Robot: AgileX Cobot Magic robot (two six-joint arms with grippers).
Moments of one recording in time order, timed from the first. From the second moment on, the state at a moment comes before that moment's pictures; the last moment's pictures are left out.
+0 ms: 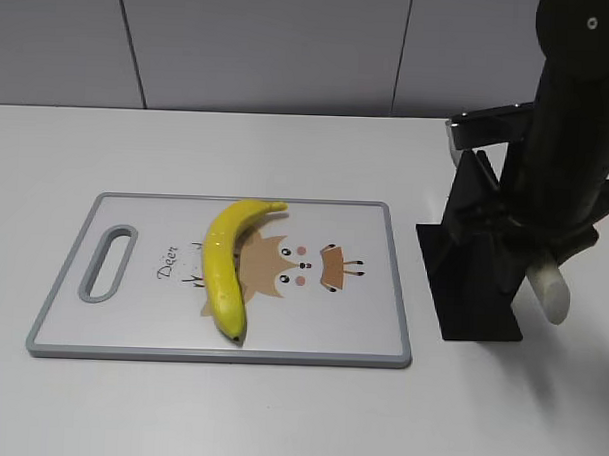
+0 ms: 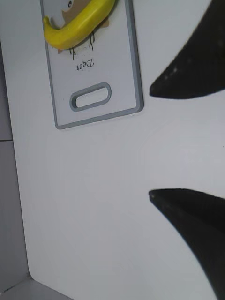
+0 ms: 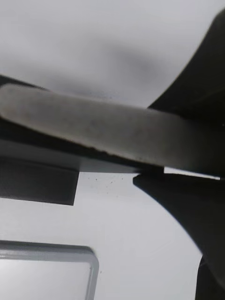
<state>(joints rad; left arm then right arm) -0.15 -0.01 -0.49 -0.01 1.09 0.14 0.42 1.75 -1.18 -0.03 1.10 0.26</state>
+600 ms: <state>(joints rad) -0.15 -0.01 -0.49 -0.01 1.09 0.14 0.42 1.64 -1.18 -0.01 1.13 0.28</state>
